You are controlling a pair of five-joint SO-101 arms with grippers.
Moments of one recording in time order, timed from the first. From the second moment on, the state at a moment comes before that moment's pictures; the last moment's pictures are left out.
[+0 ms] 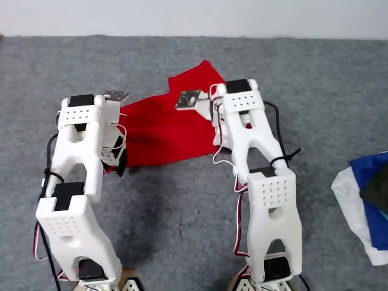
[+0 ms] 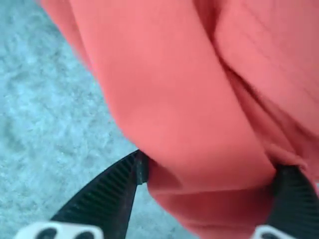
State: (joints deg) left arm -9.5 24.8 -3.3 93.6 -12.8; right arm -13.5 49.4 -44.4 94.9 58.4
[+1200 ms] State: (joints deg) left arm -9.3 40.1 -13.8 94.1 -11.7; right arm -8.7 64.6 -62.8 100.5 58.2
